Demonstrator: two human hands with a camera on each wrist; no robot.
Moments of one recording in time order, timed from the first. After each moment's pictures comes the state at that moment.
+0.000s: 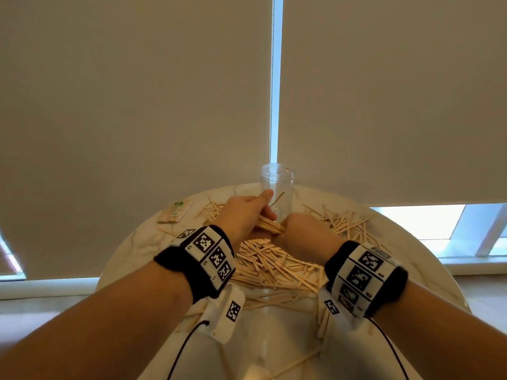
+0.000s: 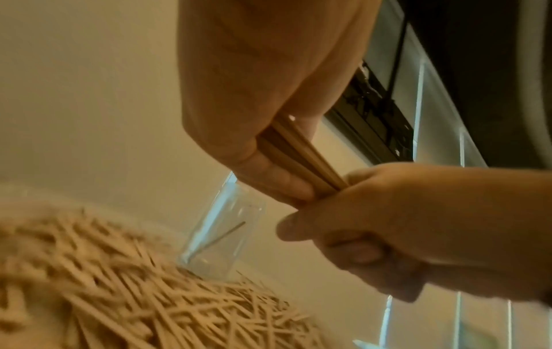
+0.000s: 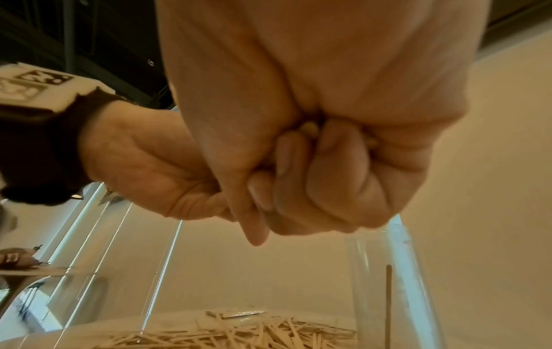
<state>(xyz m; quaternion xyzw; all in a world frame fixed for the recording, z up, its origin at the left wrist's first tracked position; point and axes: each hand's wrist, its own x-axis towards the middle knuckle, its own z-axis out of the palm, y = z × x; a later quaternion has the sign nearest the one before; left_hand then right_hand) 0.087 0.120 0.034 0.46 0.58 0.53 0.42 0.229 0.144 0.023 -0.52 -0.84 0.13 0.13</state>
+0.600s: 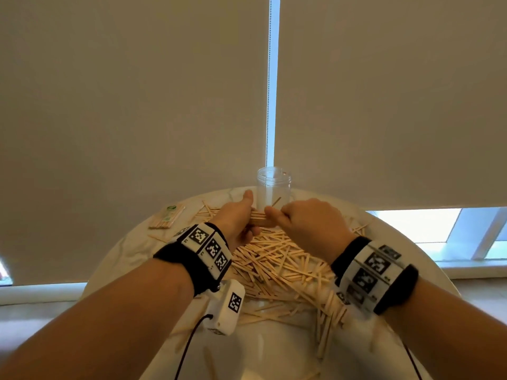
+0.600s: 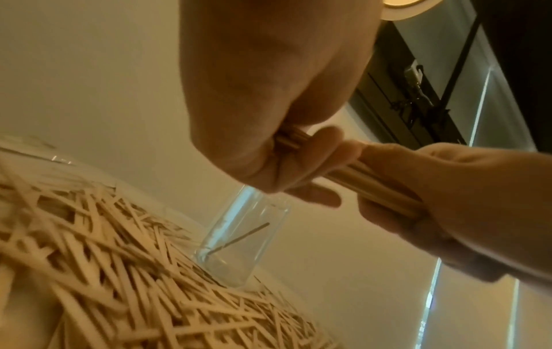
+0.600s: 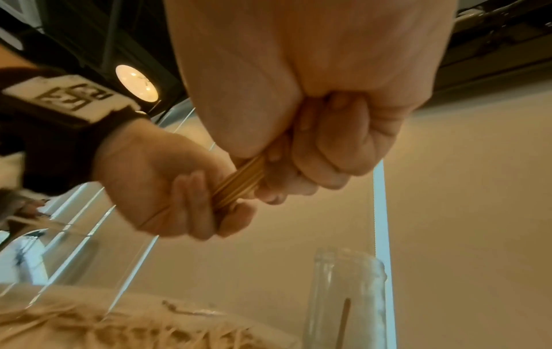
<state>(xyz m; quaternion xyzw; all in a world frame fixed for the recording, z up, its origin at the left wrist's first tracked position) 0.081 0.157 0.030 0.35 0.62 0.51 0.48 0.239 0.170 0.034 -0.48 -0.86 -0.05 0.18</state>
